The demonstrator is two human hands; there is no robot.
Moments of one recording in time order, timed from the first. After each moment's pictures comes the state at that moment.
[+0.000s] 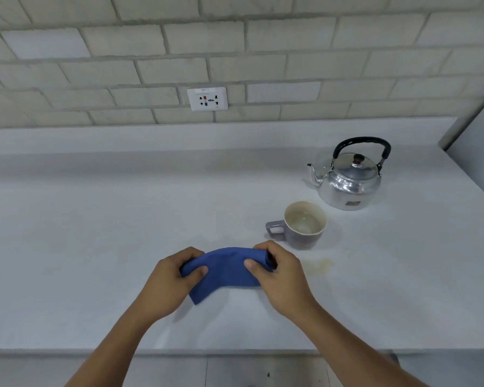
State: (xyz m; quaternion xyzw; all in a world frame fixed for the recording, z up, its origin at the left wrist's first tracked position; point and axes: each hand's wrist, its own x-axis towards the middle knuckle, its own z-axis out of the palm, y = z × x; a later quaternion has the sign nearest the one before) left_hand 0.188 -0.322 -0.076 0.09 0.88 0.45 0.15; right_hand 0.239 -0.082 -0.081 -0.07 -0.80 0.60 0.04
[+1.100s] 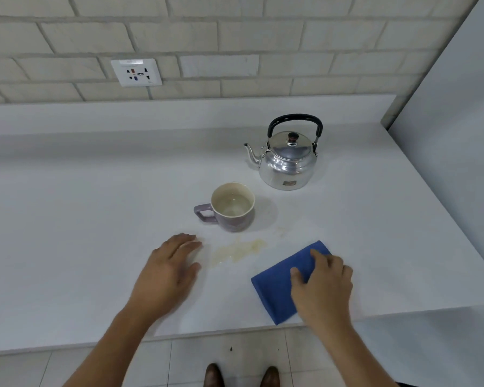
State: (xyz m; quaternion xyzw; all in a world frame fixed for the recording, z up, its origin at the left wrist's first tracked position) left_hand 0.215 -0.202 -0.141 0.26 0.94 0.23 0.00; right_hand 0.330 0.085 -0.123 -0.33 -0.92 0.21 0.04
